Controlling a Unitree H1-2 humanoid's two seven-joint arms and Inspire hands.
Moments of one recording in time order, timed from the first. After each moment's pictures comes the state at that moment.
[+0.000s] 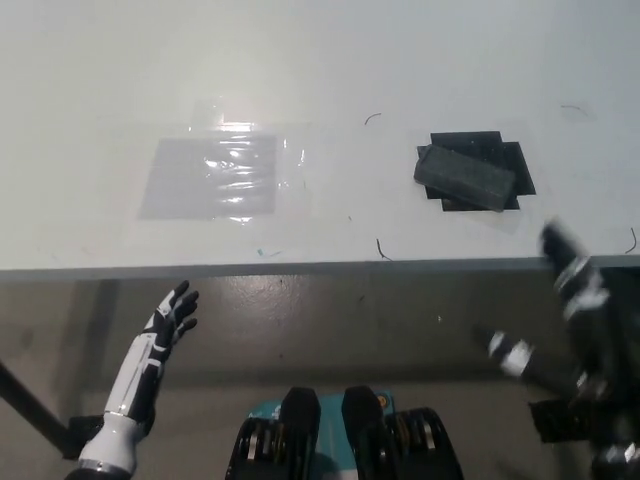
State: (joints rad) left_arm -0.08 0.16 0.00 0.17 0.00 -0.27 -0.09; right_arm -0.05 -0.08 0.00 -0.19 -0.08 -0.27 0.03
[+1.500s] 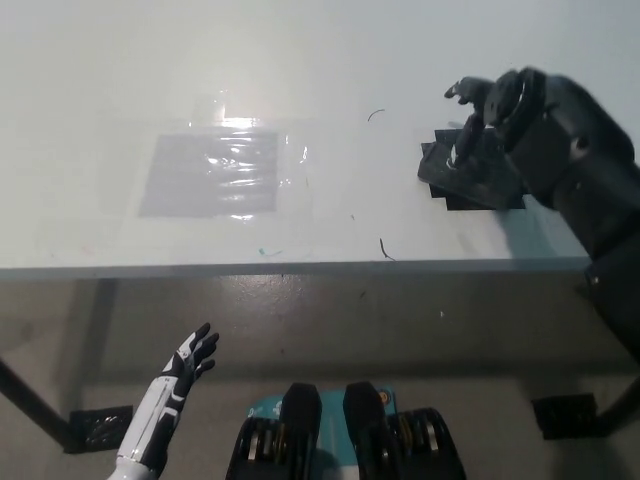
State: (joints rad) left_arm 0.02 0.17 -0.06 0.15 0.02 -0.34 -0.11; right_arm -1.37 -0.17 0.58 1.39 -0.40 0.29 0.35
